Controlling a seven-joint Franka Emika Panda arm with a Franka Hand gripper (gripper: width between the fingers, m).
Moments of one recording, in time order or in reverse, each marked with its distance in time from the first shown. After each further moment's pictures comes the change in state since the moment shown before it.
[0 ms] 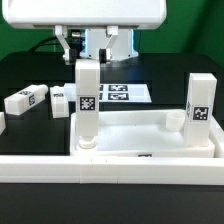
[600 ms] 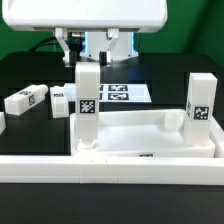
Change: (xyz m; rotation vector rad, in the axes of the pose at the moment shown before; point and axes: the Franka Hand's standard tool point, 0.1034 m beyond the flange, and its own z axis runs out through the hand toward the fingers) arm 0.001 0.001 0.001 -0.008 0.014 -0.001
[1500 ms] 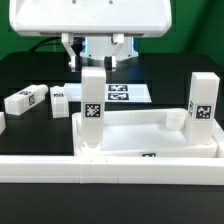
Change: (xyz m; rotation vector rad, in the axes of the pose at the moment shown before) arm -0.004 -0.007 0.005 0.002 0.000 -0.008
